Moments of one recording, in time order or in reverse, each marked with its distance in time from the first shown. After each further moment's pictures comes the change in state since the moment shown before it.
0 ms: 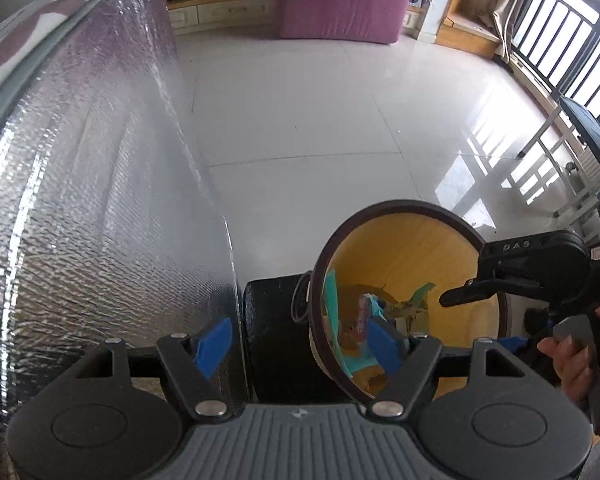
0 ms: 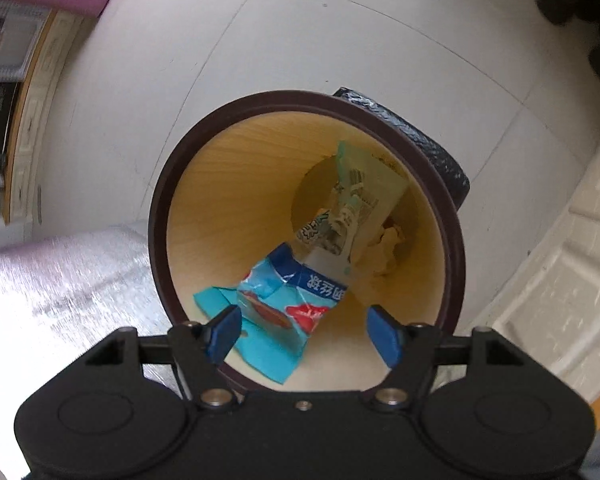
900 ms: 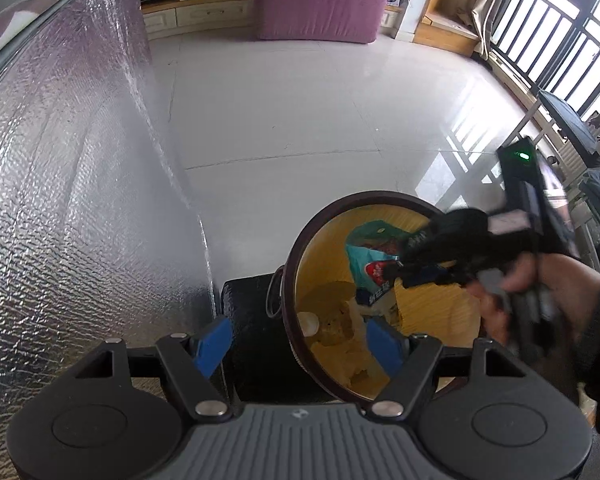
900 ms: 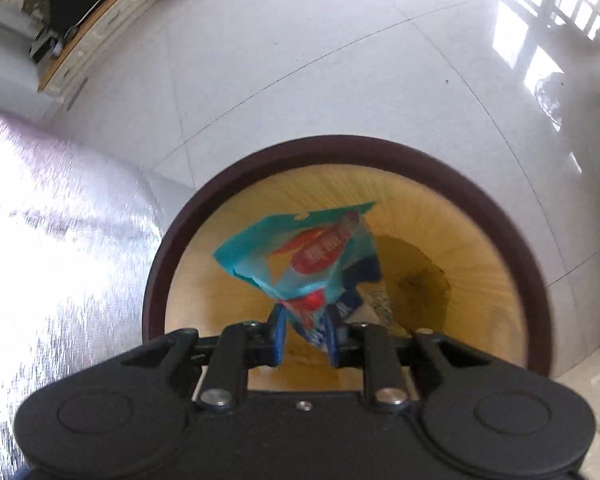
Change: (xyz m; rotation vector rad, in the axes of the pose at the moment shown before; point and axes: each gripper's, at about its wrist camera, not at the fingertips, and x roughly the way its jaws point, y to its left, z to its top) left arm 0.007 -0.008 -0.010 0.027 -0.018 -0.057; right arm 0.050 0.058 0.007 -0.526 -0.104 -0.044
